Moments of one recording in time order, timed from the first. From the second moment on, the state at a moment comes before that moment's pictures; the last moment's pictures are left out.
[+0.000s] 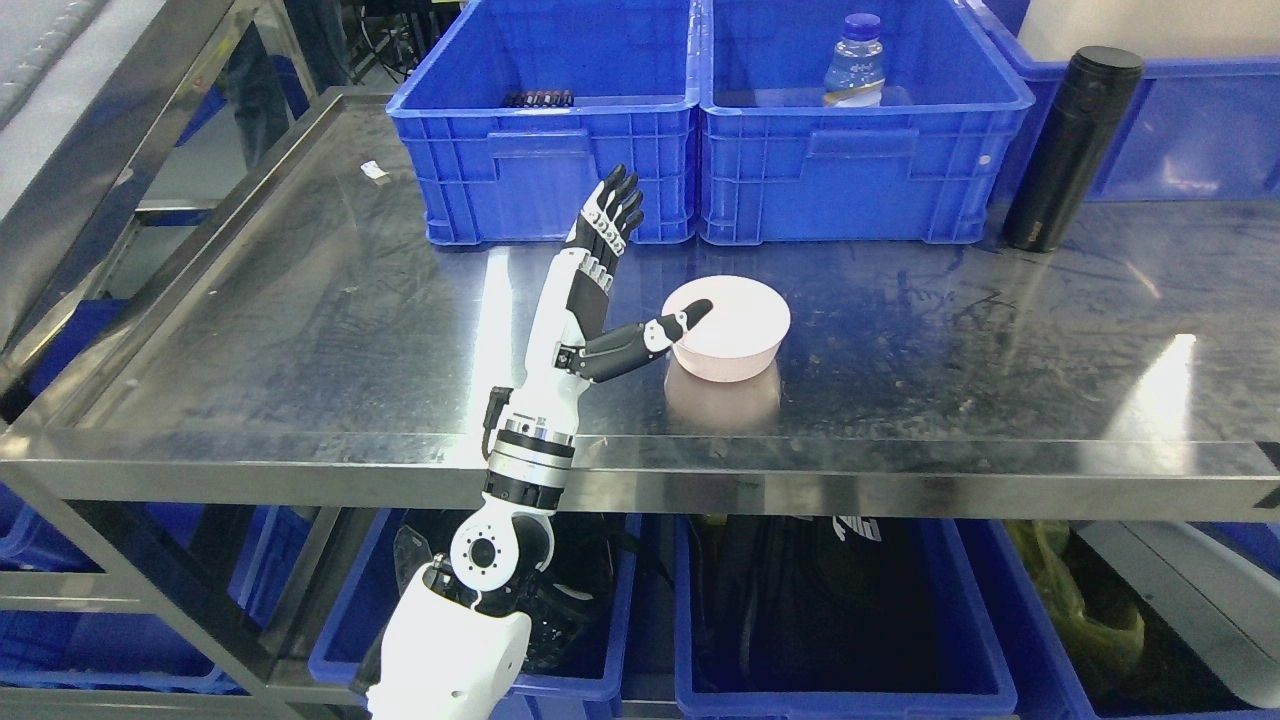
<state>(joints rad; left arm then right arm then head) -0.19 0.00 -0.32 -1.61 0.17 -0.35 0.03 0.00 0.00 0.05 0.00 0.05 -0.08 -0.02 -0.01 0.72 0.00</state>
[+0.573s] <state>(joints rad) -0.35 0.23 -0.23 -1.61 0.02 -0.27 -0.23 0.00 0.00 0.05 0.00 0.05 -0.08 -0.02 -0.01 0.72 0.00</state>
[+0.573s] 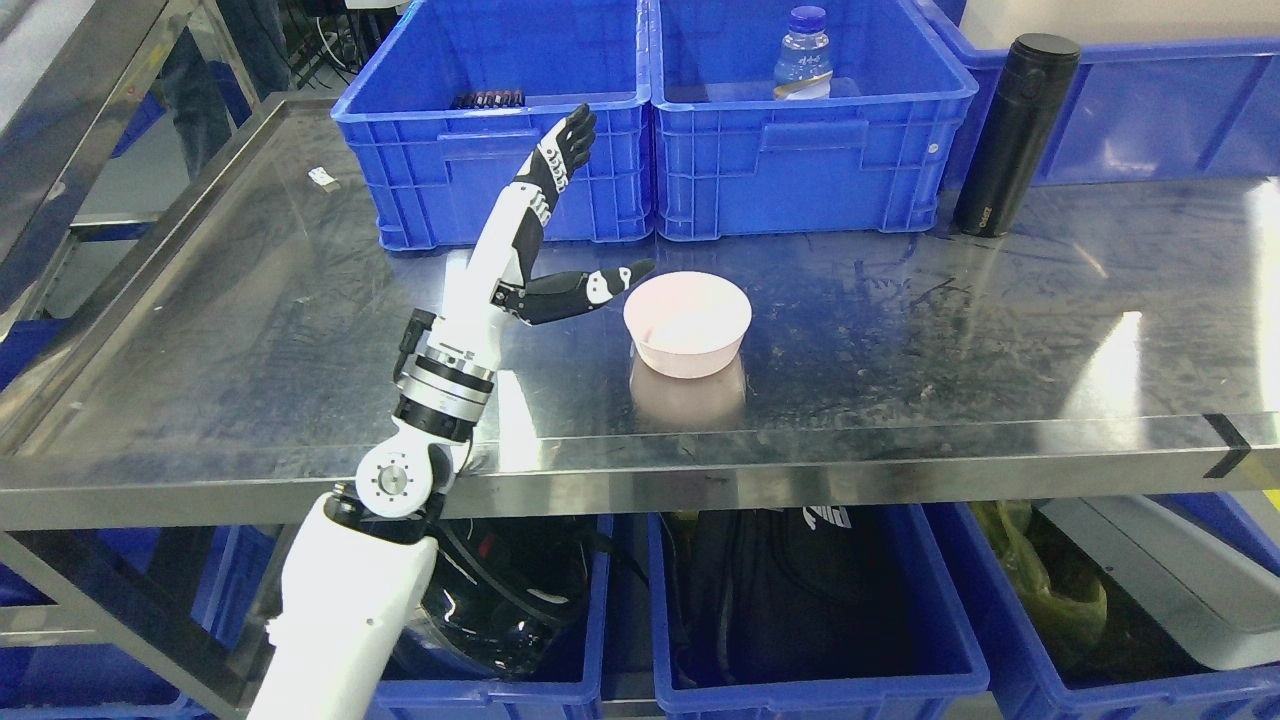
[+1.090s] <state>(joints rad) -0.58 0.41 -0.25 -1.61 -0.27 -0.29 -0.84 0.00 0.00 0.05 0.00 0.05 -0.08 -0.02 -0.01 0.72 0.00</state>
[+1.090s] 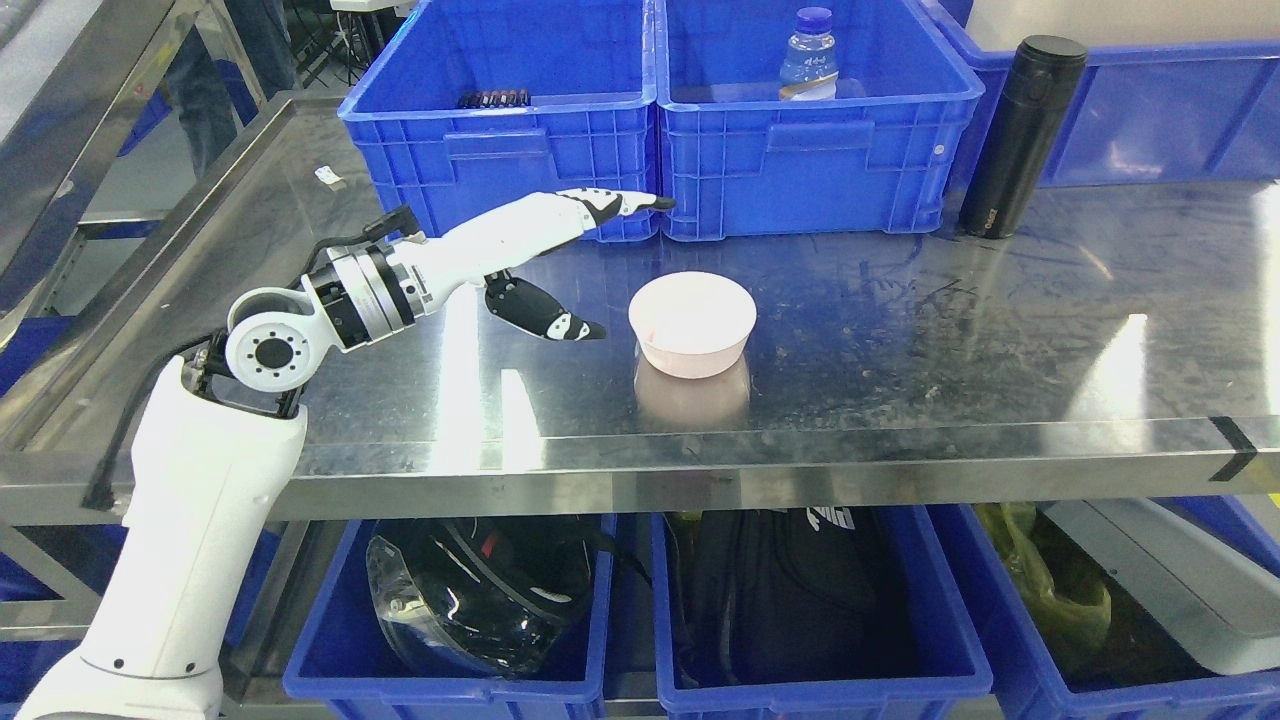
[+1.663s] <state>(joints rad) -0.77 0.26 -0.37 -1.52 -0.52 -0.17 -1.05 0.00 0.00 0.05 0.00 0.05 -0.08 -0.02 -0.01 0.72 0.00</state>
